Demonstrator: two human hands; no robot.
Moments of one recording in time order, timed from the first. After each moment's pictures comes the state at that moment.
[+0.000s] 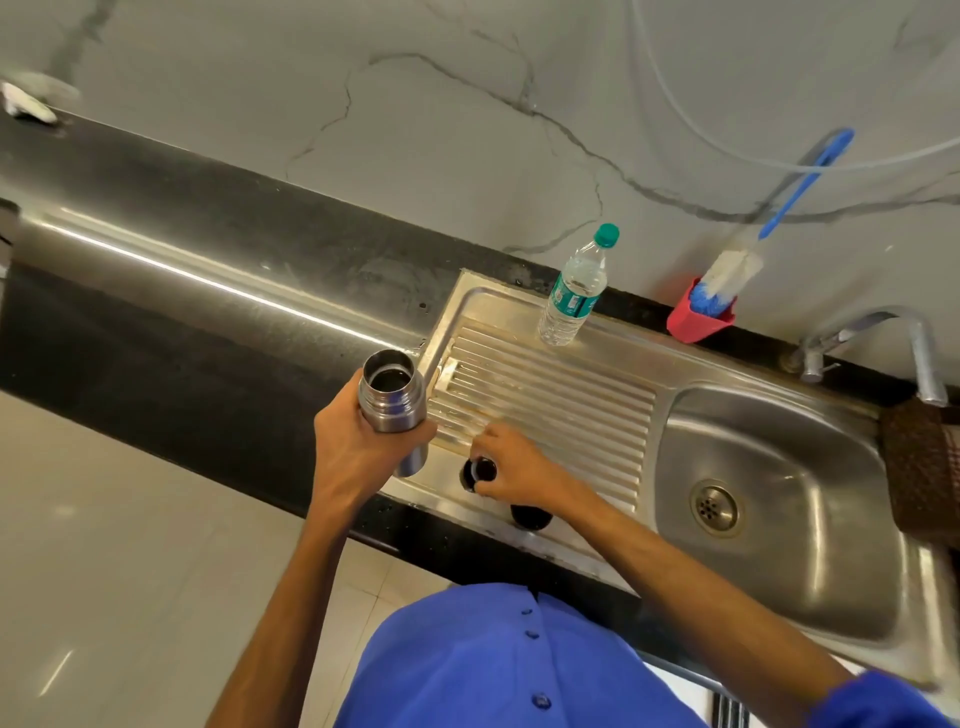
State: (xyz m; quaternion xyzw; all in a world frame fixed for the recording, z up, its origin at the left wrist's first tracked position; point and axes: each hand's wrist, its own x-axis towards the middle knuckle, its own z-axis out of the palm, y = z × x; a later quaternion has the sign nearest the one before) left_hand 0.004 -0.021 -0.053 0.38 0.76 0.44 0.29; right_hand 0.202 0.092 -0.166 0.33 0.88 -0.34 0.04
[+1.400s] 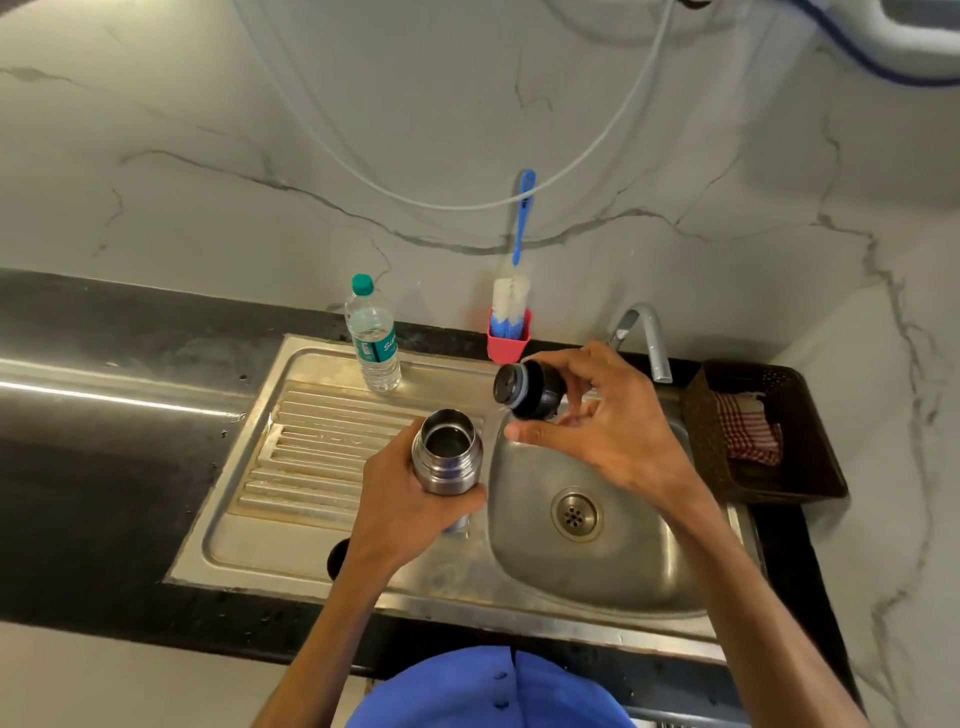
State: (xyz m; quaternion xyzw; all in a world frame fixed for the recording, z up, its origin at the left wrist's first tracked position) left_hand 0.291 0.061 -0.002 0.50 0.67 0.42 0.35; right_hand 0.502 0.146 0.070 0.48 0.75 -0.34 -0.31
